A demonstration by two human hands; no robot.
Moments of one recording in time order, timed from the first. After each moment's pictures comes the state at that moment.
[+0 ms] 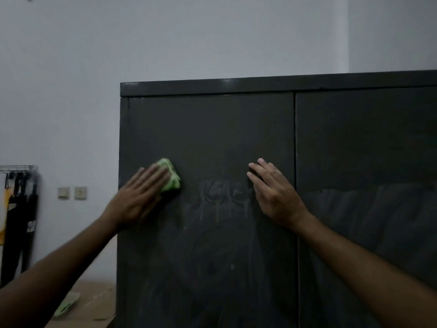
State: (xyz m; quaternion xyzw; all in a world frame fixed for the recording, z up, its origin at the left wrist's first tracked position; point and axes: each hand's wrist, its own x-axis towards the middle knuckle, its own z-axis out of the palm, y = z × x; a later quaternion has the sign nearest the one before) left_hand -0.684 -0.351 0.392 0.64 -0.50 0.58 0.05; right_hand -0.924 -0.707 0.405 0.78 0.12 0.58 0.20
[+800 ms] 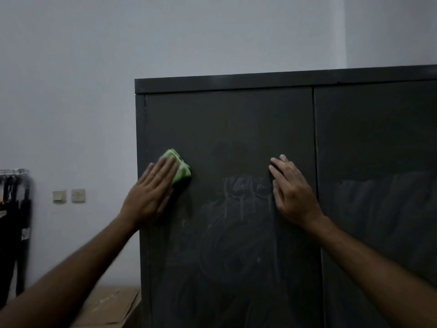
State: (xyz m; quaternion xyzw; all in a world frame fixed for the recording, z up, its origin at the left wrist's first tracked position) left_hand -0.670 -0.337 0.399 0.66 -0.49 0.57 0.08; right_hand -0.912 -0.675 0.389 0.78 0.02 0.61 0.13
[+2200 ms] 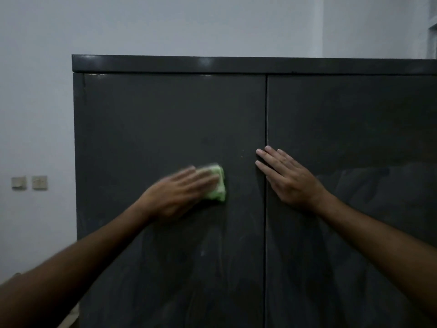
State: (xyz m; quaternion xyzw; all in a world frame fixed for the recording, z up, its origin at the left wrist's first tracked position) left_hand -0.766 -0.486 0.393 0.53 -0.62 0.58 -0.07; right_hand -0.994 -0.791 0.412 0.78 0.13 0.52 0.33
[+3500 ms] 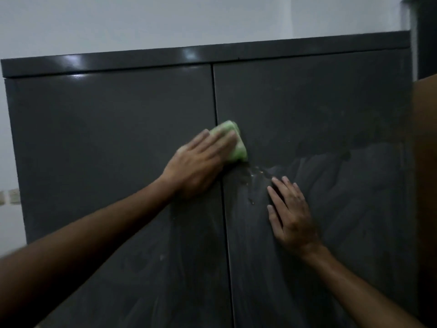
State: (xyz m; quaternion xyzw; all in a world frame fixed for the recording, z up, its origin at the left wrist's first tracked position) left_hand -0.875 -0.622 0.446 0.57 -0.57 0.59 -0.04; right_hand -1.033 -0.851 0.287 0.75 -0.01 0.65 0.13
